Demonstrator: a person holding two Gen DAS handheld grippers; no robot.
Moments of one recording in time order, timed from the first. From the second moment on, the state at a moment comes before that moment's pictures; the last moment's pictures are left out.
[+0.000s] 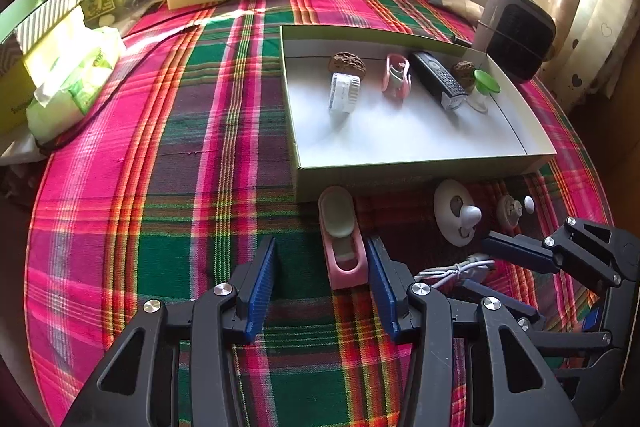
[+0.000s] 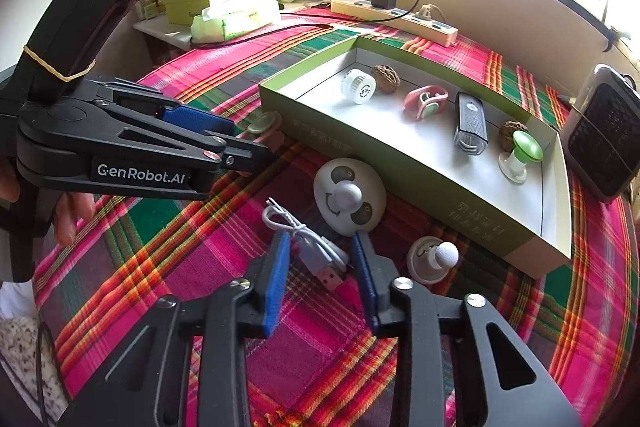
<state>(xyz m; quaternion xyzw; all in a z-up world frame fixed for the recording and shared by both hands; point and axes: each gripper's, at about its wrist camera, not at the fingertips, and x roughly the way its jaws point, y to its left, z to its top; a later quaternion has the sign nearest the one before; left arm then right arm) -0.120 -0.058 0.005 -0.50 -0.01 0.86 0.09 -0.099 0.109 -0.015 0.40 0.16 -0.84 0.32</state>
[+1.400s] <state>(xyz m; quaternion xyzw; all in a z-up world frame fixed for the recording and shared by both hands) -0.129 -0.059 0.005 -0.48 0.00 0.87 0.09 -0.095 0.099 -0.019 0.41 0.16 -0.84 0.33</state>
